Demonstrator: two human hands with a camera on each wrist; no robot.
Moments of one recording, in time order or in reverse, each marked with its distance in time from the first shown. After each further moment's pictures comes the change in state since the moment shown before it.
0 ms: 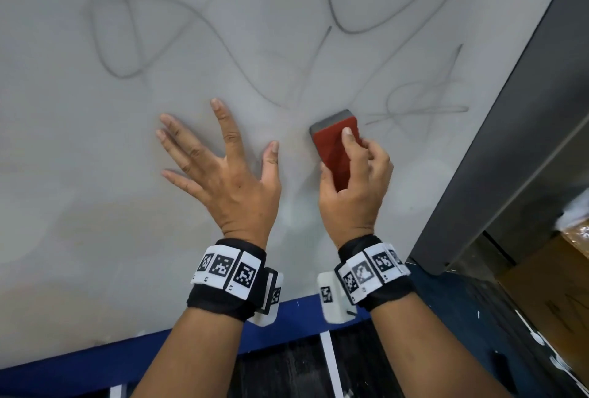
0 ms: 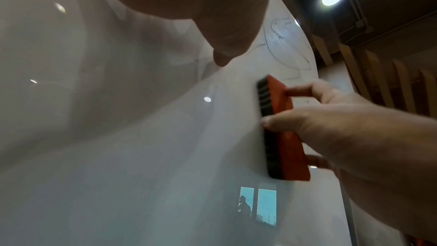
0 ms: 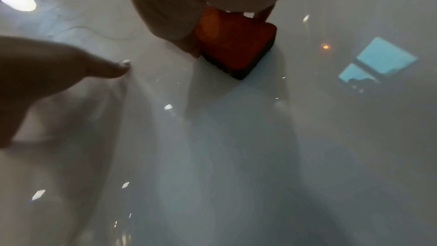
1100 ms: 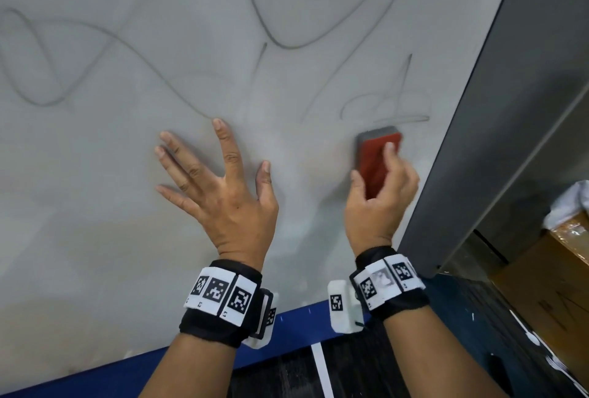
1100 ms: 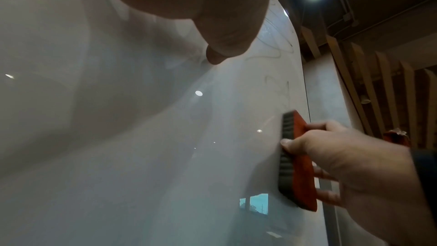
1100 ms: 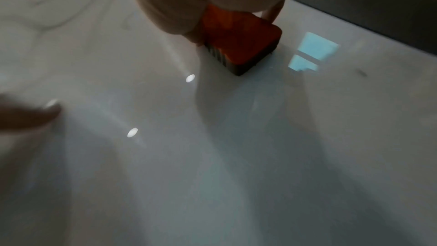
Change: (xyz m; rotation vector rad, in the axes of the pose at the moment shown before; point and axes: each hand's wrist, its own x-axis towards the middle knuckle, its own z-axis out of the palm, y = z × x) left_hand -0.021 0.038 0.029 0.030 0.003 0.092; right_hand 0.021 0.079 -0.032 0.019 0.119 0.207
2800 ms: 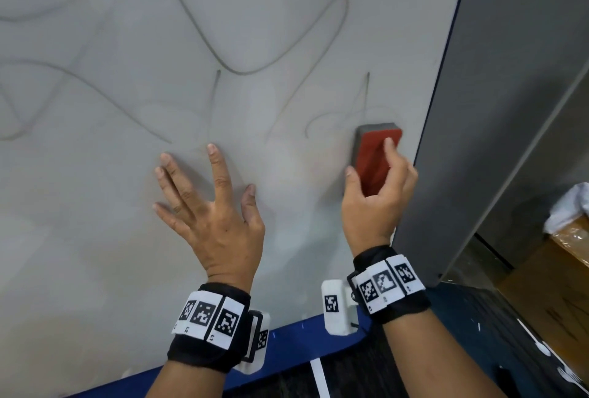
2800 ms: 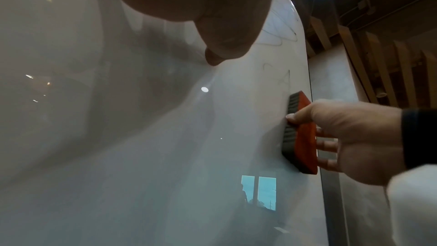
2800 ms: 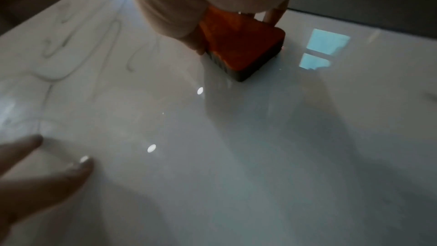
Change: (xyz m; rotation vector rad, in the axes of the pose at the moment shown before) left_hand -0.012 0.015 0.010 0.024 0.021 0.078; right_hand 0.036 0.002 -0.013 0.170 0.031 0.098
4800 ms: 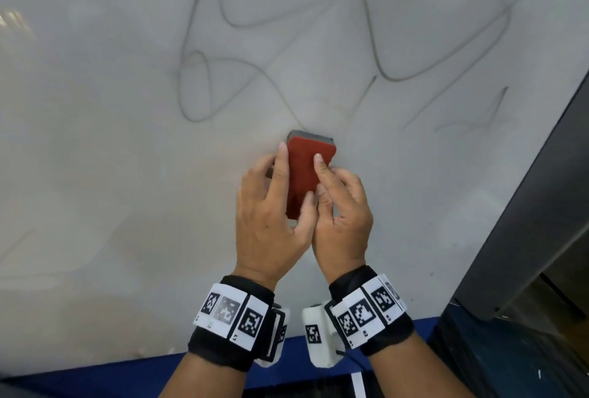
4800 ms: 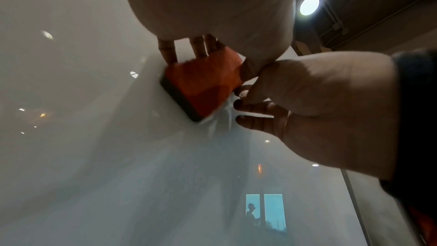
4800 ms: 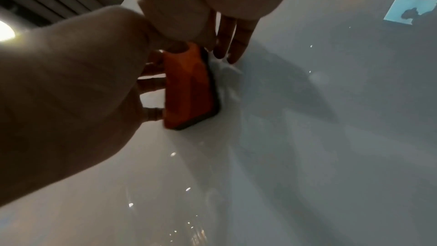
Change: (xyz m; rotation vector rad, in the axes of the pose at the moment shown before) left_hand 0.034 -0.085 -0.075 -0.355 -0.012 0.276; right_hand -0.118 -0.118 0.088 0.206 -0.301 -0.232
